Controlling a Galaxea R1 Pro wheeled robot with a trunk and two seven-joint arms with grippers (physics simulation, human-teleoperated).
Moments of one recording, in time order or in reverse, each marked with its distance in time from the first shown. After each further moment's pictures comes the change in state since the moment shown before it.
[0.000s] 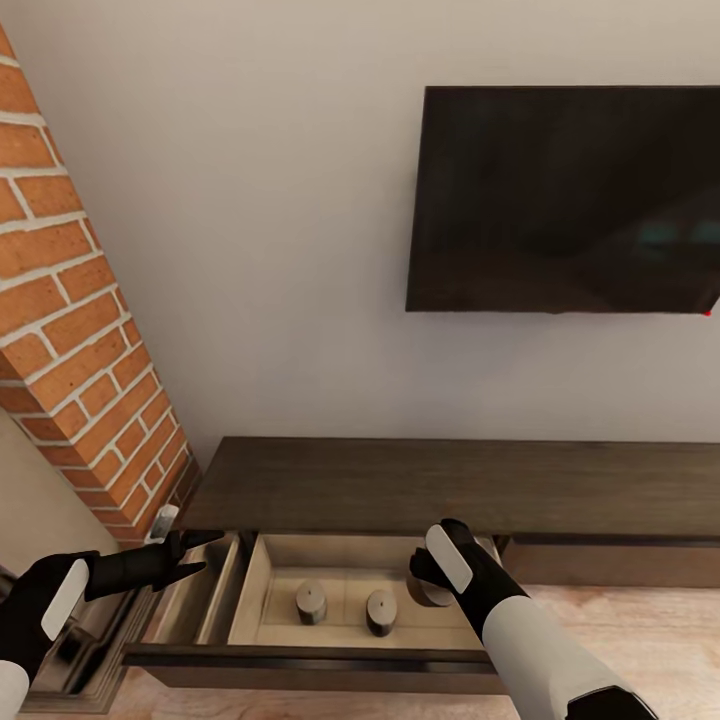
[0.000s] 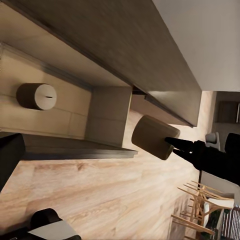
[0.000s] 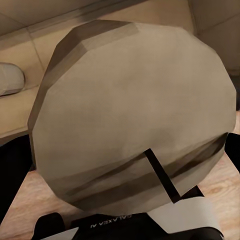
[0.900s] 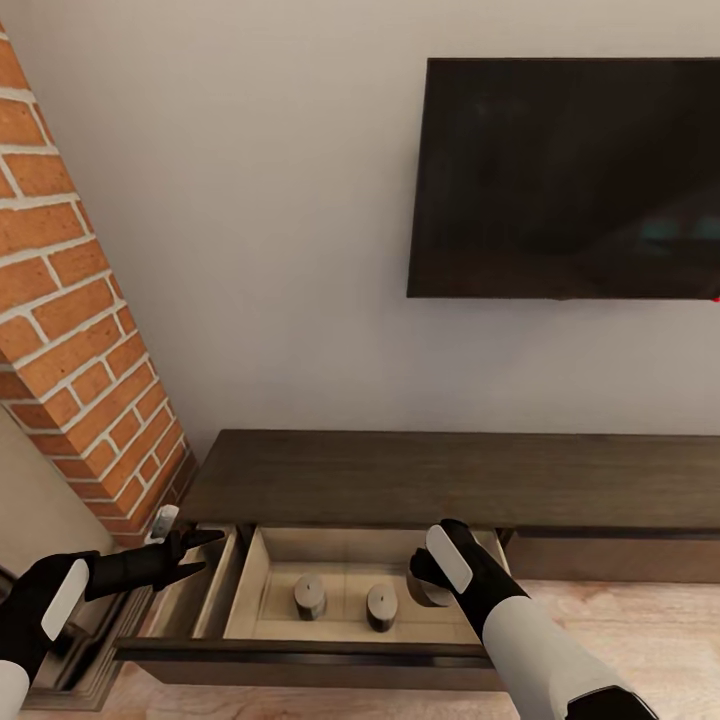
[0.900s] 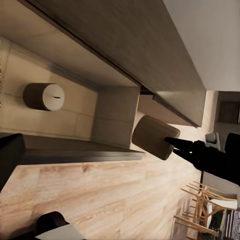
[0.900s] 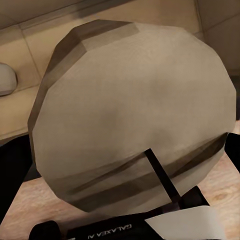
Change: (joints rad) left arm 0.000 0.000 -0.001 0.000 0.000 0.000 0.000; right arm 0.000 0.000 0.000 0.001 0.001 0.000 0.000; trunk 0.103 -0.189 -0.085
